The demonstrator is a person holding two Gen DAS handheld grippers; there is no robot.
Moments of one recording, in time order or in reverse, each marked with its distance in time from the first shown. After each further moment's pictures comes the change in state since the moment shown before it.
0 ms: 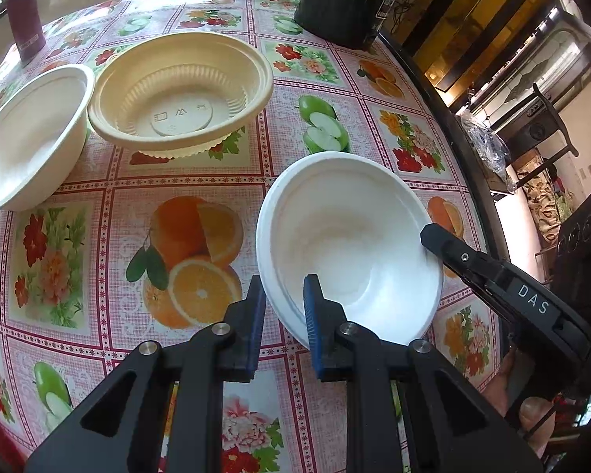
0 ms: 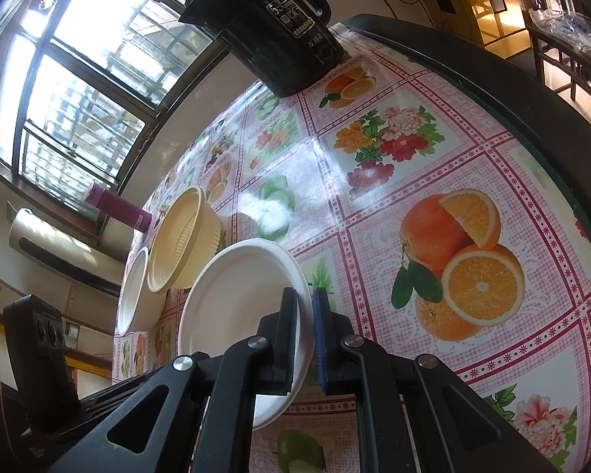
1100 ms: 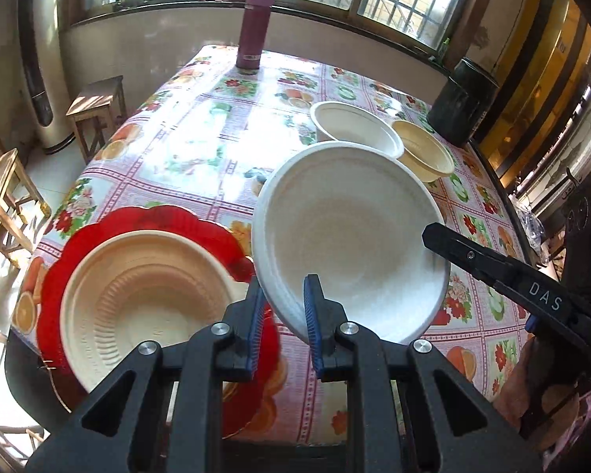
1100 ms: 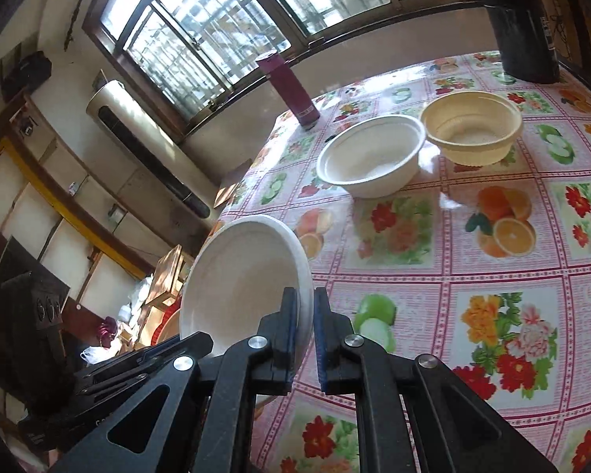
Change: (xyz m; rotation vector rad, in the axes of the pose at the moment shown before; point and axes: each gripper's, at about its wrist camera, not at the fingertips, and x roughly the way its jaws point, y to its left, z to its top) left arm -0.194 0.225 -0.169 -0.217 -0.312 0.185; right arm 0.020 0.269 -0.193 -0.440 0.108 0.231
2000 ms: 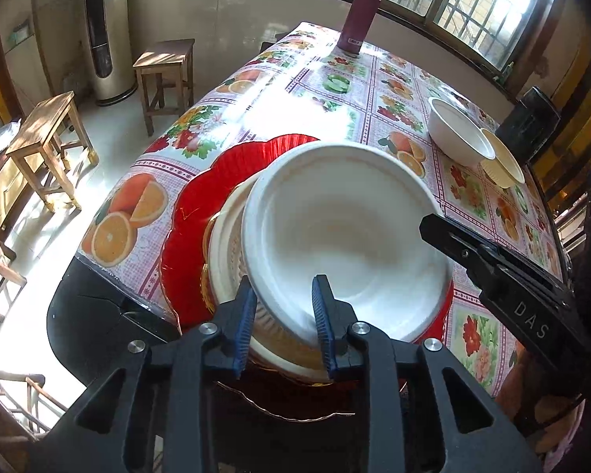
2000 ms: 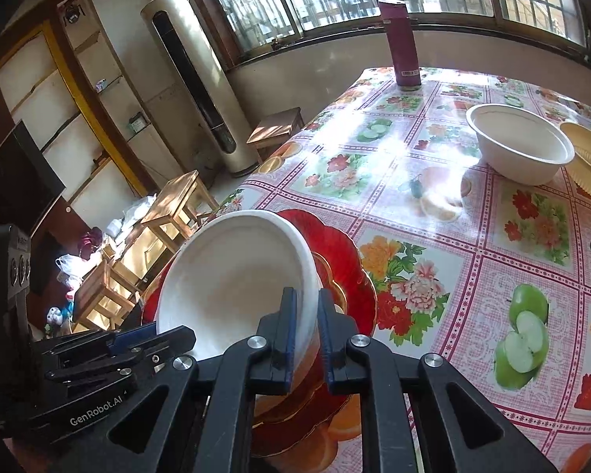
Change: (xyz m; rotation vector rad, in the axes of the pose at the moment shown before) left arm -0.005 0.103 -0.047 -0.158 0.044 0.108; right arm 0.082 0.114 -0.065 -0.322 0.098 -0.039
